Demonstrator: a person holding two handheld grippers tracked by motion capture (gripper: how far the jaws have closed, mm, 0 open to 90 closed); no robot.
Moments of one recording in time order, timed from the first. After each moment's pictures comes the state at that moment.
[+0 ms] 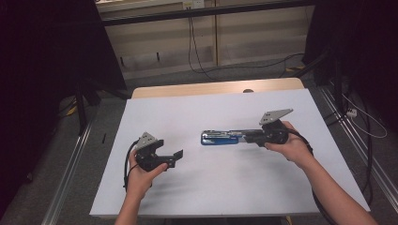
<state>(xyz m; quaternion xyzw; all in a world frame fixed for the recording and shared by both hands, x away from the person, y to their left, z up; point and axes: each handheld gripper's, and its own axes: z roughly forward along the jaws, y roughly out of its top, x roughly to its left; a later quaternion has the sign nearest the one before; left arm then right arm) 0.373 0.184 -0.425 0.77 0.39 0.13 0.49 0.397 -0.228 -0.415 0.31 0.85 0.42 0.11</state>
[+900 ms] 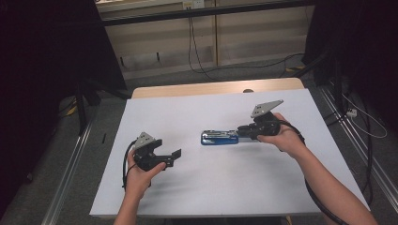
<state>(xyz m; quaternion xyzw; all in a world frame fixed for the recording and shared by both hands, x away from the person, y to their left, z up) 0.375 0.189 -0.425 0.76 0.40 0.14 0.49 0.420 -0.209 -0.402 0.27 0.86 0.43 0.10</state>
